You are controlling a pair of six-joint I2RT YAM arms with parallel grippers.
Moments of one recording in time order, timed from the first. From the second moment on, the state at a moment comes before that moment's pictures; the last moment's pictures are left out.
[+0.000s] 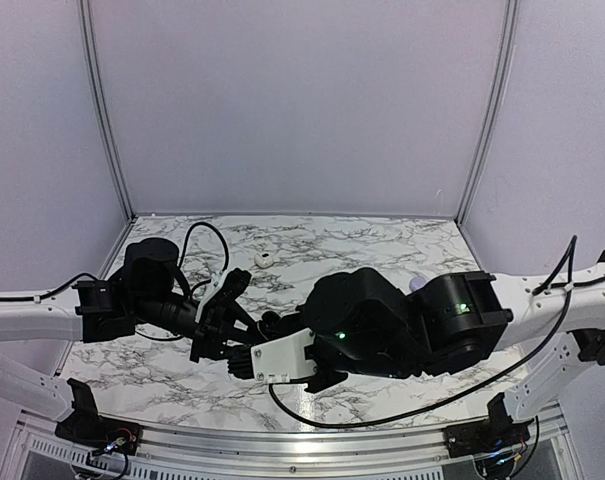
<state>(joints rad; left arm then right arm) -0.97 1.16 0.72 0.07 0.72 0.09 1.55 1.49 1.41 -0.60 0.47 -0.66</state>
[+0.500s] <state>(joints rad) -0.96 1.12 0.68 0.09 0.73 0.11 1.41 1.19 1.23 -0.40 0.26 -0.58</state>
